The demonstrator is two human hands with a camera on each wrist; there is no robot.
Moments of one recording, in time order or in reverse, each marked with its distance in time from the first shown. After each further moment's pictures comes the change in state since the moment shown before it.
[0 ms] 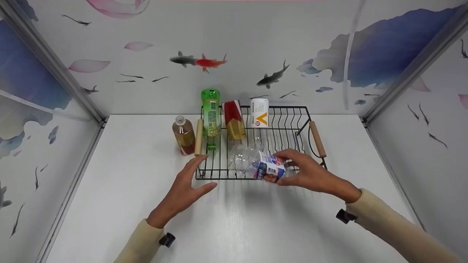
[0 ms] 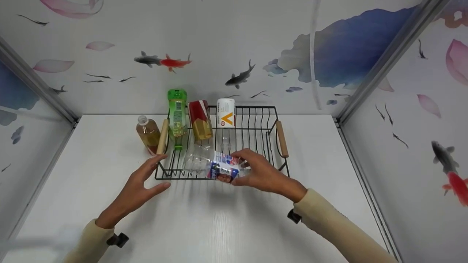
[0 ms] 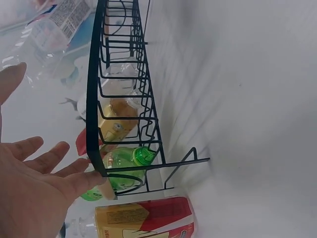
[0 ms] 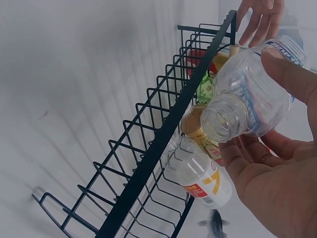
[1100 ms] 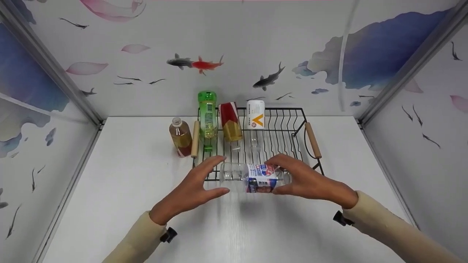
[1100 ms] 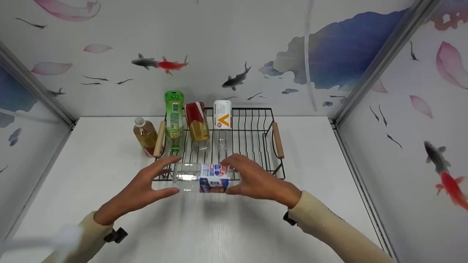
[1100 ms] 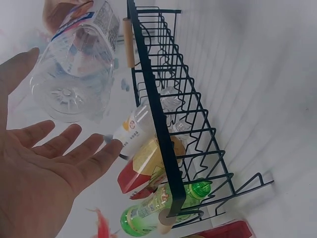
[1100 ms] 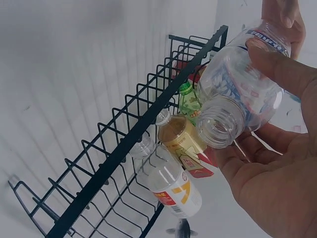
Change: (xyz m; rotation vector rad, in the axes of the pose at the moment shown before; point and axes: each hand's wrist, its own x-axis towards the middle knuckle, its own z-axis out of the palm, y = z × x) left_hand 0.012 0.056 0.001 0.055 -0.240 0.161; right_hand -0.008 -0.030 0.003 -0.180 -0.049 -0.108
